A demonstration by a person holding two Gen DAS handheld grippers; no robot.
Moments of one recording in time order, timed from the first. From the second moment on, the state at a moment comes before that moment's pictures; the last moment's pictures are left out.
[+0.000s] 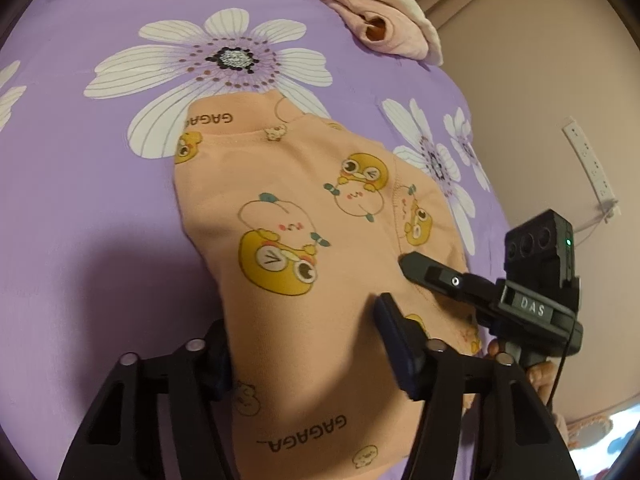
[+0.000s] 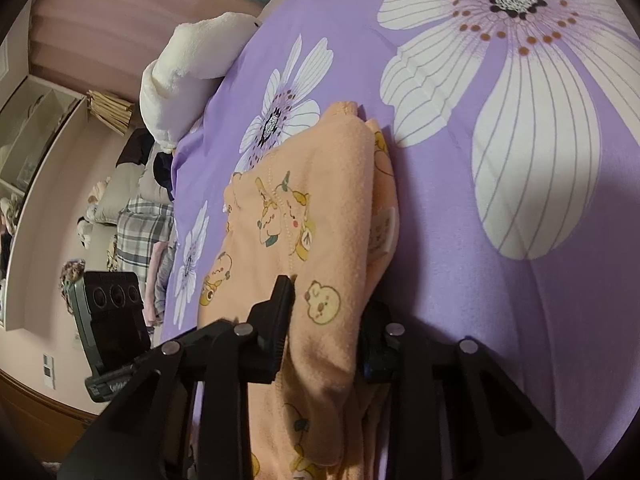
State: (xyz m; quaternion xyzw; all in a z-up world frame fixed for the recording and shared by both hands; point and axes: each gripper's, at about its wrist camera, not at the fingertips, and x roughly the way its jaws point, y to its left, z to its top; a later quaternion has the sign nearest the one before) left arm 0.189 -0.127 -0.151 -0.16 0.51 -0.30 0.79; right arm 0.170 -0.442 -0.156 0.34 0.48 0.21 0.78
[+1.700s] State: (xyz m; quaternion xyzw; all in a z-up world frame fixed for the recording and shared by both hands) left arm 0.102 -0.118 -0.085 -0.09 0.46 -0.28 0.84; right arm 0.071 -0.387 -0.058 0.22 0.38 0.22 0.87
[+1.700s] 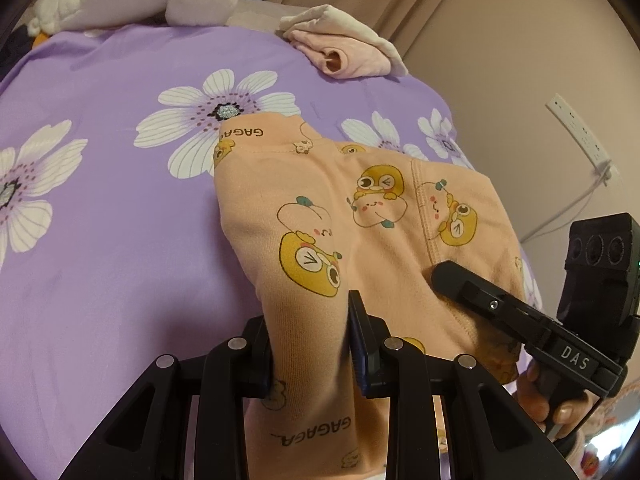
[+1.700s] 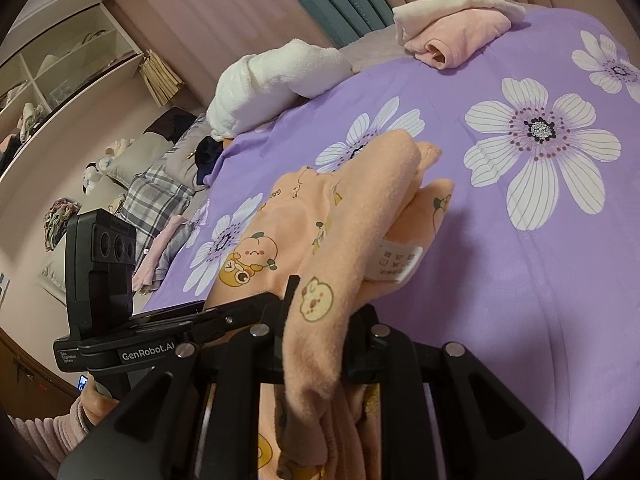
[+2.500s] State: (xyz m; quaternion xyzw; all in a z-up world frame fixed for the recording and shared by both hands) left arm 0.065 -0.092 -0.067 -0.08 0.44 -0.26 0.86; right arm 0.038 -0.361 -0.042 0.21 0.37 0.25 0.87
